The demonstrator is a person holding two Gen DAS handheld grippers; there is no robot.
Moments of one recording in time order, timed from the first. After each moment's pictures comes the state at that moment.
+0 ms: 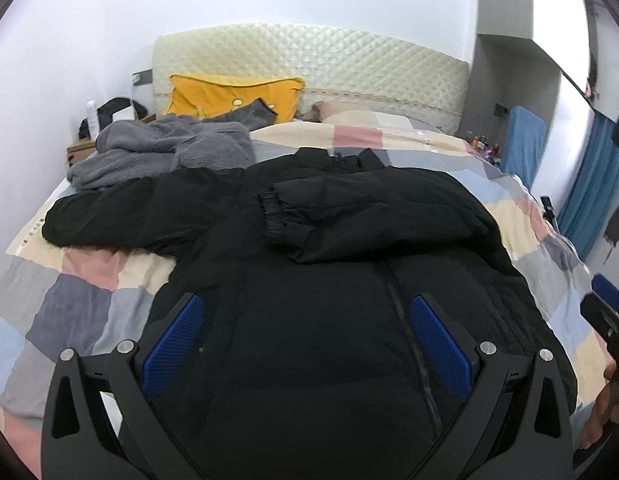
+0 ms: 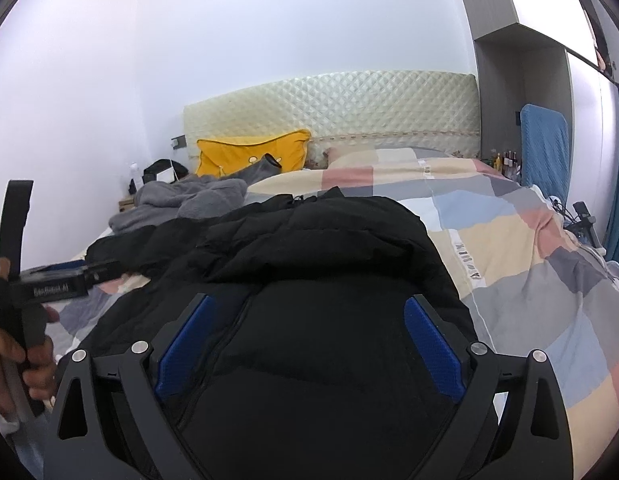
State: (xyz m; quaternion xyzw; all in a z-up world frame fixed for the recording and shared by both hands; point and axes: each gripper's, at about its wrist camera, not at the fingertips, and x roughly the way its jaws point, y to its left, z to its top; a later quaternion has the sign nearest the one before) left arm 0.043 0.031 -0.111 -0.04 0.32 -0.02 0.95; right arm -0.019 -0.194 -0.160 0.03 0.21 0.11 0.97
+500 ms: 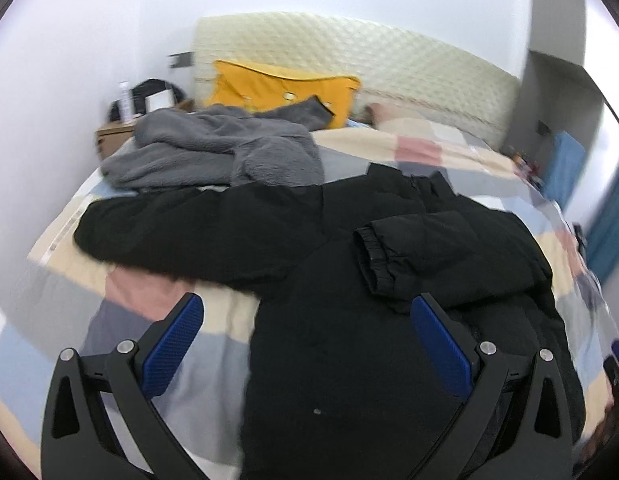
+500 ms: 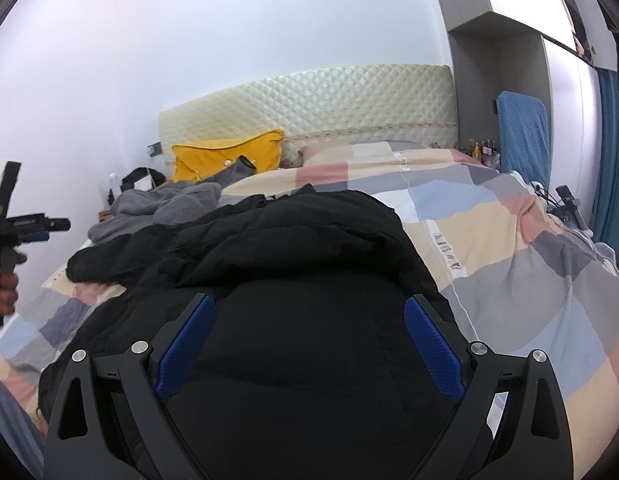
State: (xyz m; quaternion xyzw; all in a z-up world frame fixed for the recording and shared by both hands) left arm 0.105 0.147 -0.075 -0.05 0.35 0.01 0.94; right arm -0.013 -0.215 -0.172 0.05 0.21 0.08 0.97
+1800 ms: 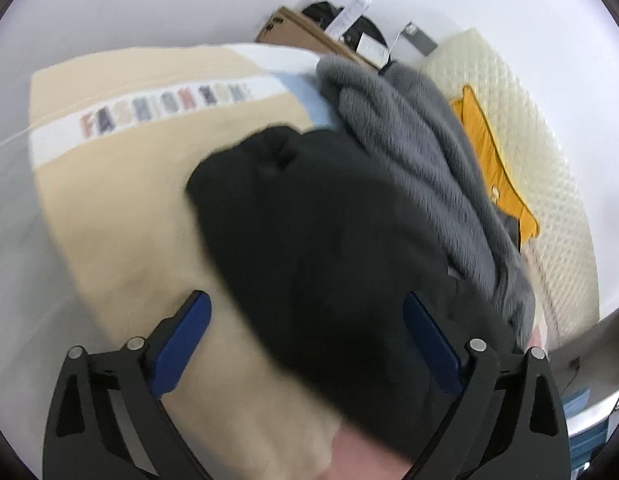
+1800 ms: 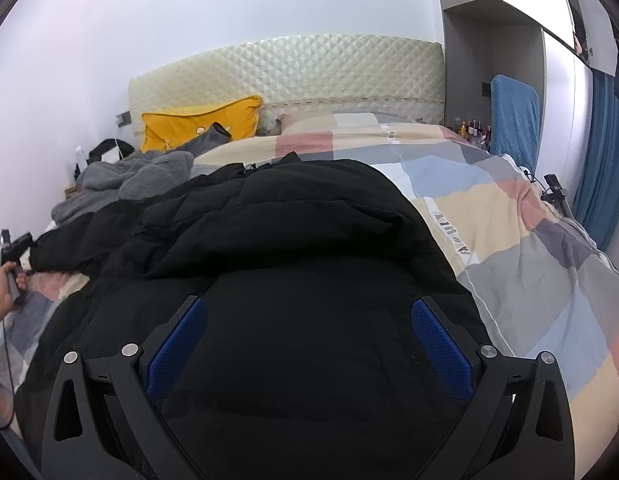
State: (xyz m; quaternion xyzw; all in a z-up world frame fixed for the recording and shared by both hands) left arm 0.229 0.559 -0.266 -0.41 0.30 0.17 0.84; right arm 0.047 -0.169 -0.194 0.03 0.28 0.02 0.96
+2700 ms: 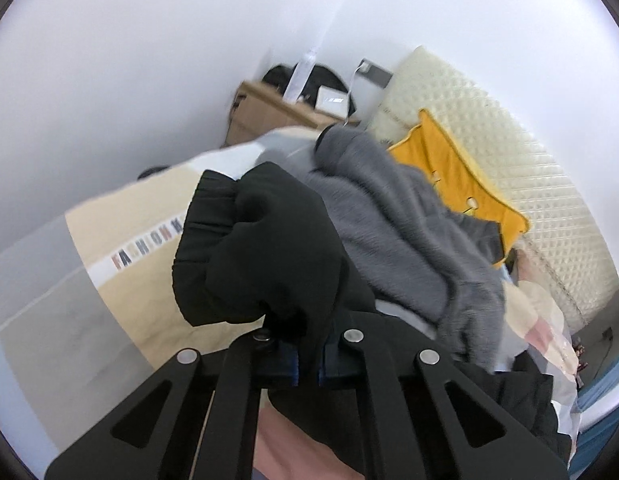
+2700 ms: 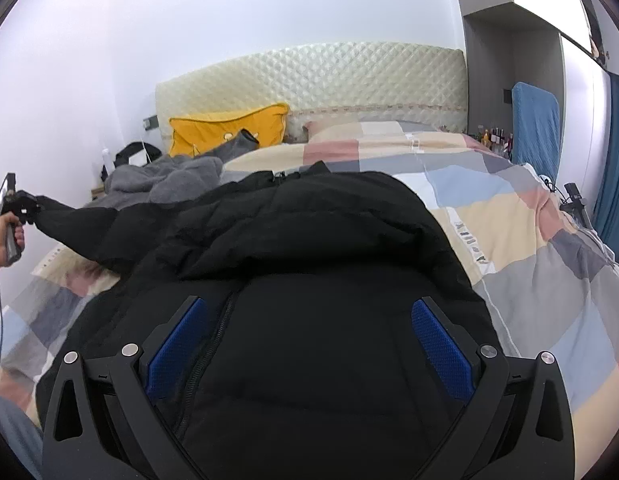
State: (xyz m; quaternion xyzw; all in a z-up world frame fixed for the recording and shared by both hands) left arm 0.204 0.497 -0.105 -0.29 0.27 0.21 0.90; right arm 0.029 -0.166 -0.172 0.03 0.26 0.07 0.96
